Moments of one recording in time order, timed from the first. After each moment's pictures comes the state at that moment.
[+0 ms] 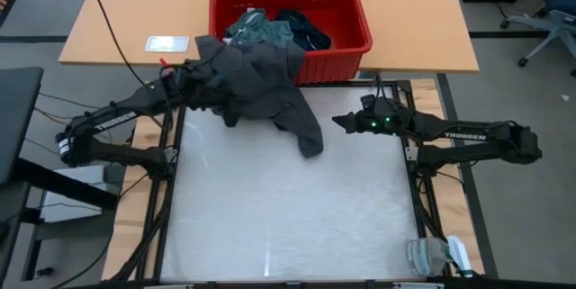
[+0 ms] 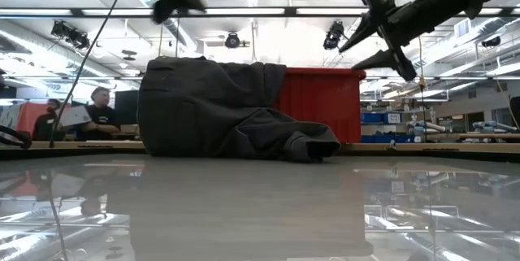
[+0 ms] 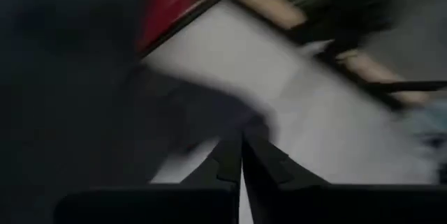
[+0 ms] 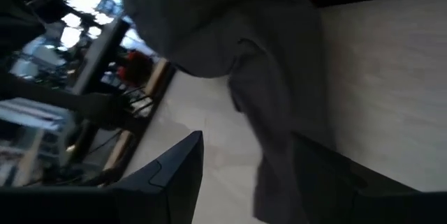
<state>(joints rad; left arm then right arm) 0.45 1.08 1.16 -0.64 0.08 -0.32 -0.30 0.94 0.56 -0.06 0.12 0.95</state>
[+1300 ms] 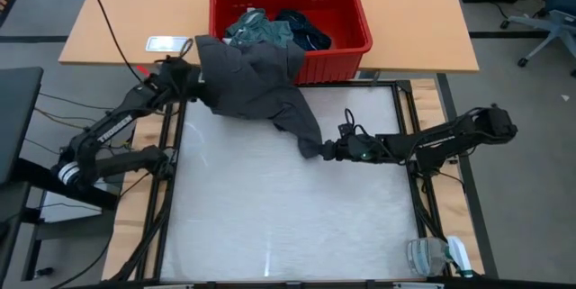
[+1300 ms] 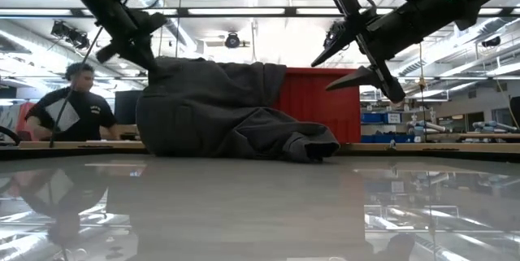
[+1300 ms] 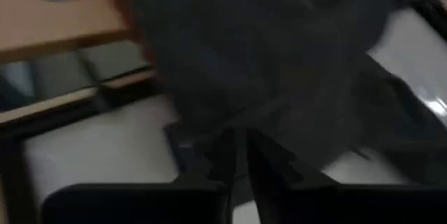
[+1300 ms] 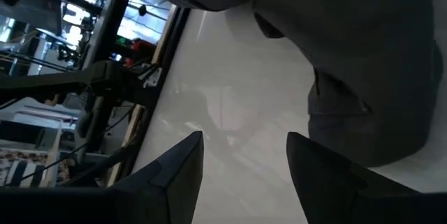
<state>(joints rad) 0.91 0.93 0.86 -0.62 0.01 -0.30 0.03 1.29 0.56 0.25 0.33 1.24</state>
